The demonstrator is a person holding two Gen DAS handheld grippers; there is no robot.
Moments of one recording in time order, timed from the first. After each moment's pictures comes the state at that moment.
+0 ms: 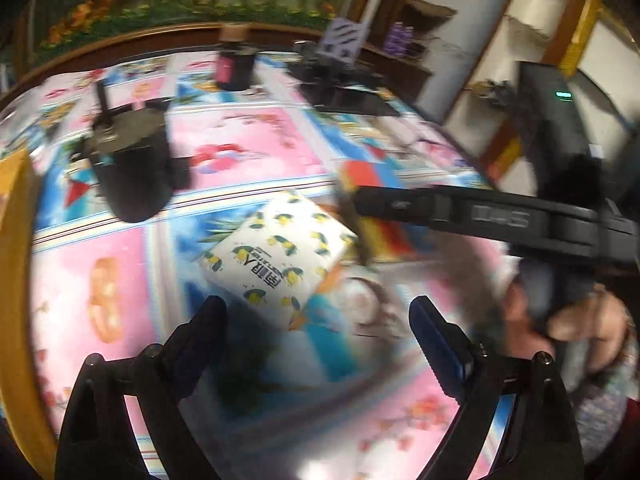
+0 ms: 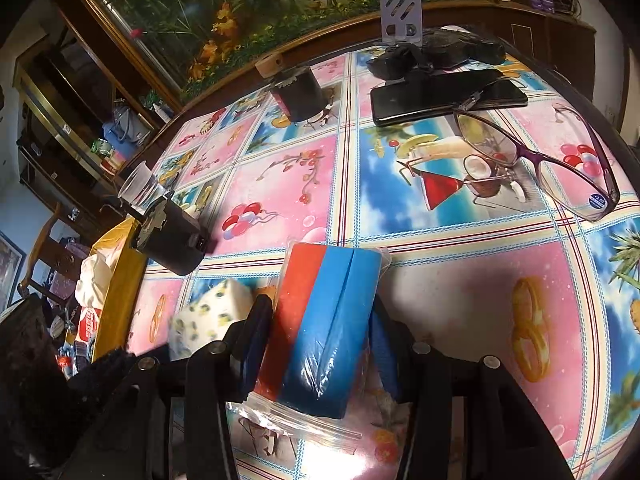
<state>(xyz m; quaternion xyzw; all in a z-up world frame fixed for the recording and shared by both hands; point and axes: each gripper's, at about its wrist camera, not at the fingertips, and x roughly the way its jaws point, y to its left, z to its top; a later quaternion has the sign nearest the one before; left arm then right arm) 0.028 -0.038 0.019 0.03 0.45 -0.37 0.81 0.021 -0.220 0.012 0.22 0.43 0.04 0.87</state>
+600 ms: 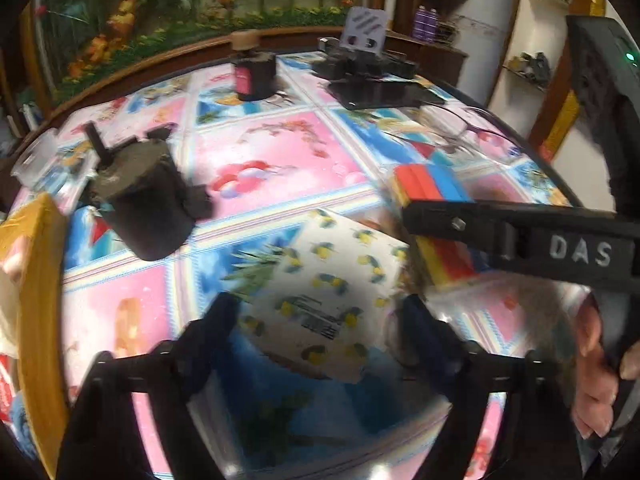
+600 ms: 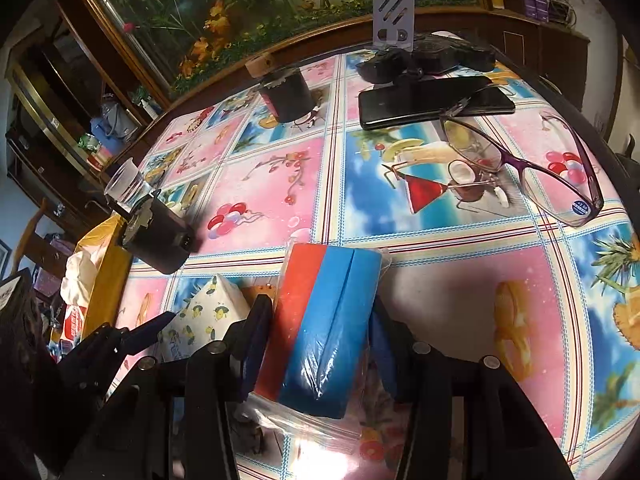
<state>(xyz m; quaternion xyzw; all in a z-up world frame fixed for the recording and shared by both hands) 0.043 -0.065 0.008 0.12 0.43 -0.27 0.86 0.021 -0.219 0.014 0.20 0.44 0.02 0.88</state>
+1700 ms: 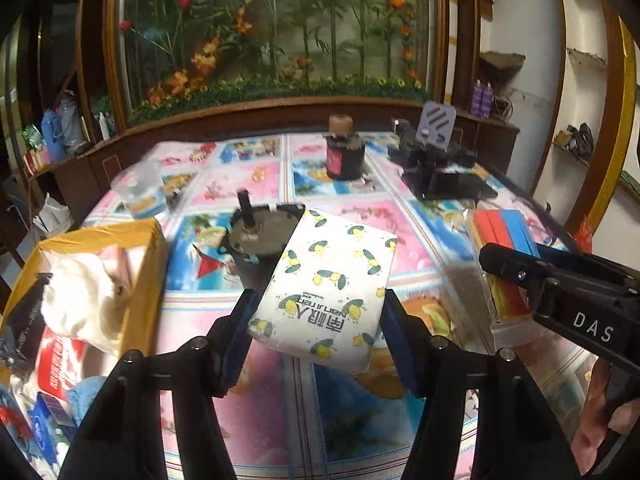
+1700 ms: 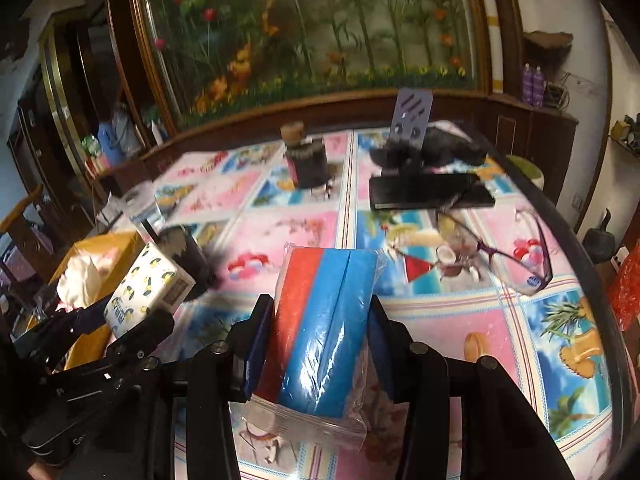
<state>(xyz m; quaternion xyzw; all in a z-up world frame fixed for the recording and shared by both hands) 0.030 -0.017 0.057 0.06 0.32 -0.17 0.93 -0.011 -0.186 0.062 0.11 0.33 -0.03 0.94</state>
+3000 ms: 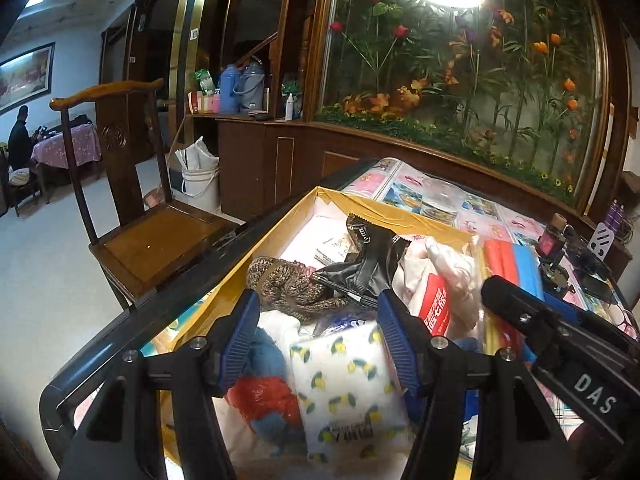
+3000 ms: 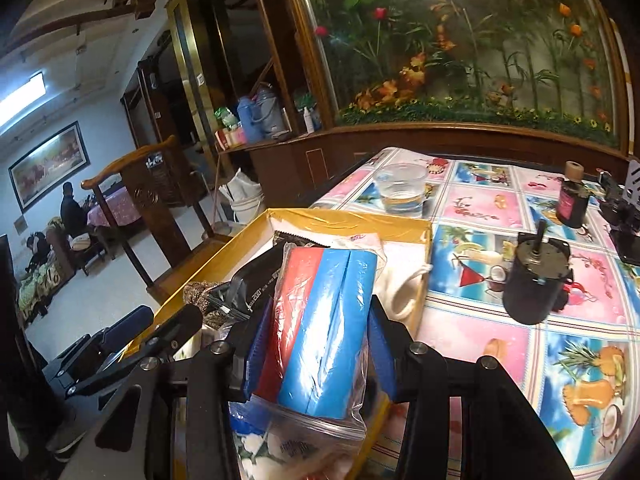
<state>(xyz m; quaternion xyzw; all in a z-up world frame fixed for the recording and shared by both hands) -0.014 0.231 0.064 -0.08 0.27 0.08 0.96 0.017 0.113 0.066 0.06 0.28 0.20 0.94</state>
